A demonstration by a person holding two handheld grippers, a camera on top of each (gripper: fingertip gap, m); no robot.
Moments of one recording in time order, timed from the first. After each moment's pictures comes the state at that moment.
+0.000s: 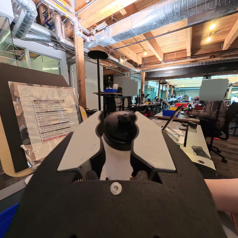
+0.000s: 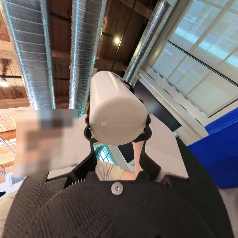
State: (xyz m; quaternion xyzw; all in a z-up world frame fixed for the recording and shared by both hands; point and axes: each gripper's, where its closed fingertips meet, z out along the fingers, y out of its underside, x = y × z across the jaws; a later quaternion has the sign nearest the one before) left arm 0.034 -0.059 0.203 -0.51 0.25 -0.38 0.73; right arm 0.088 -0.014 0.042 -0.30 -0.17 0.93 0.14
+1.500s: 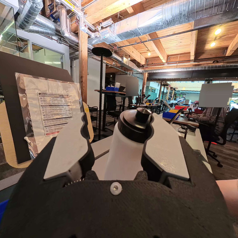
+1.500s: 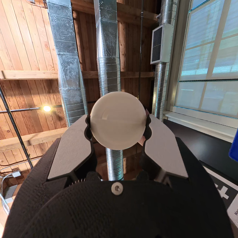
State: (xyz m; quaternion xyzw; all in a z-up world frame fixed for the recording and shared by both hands) left arm 0.020 -0.047 0.198 -0.52 0.23 -0.40 0.72; right arm 0.056 -0.019 0.031 -0.22 0.12 0.97 0.01
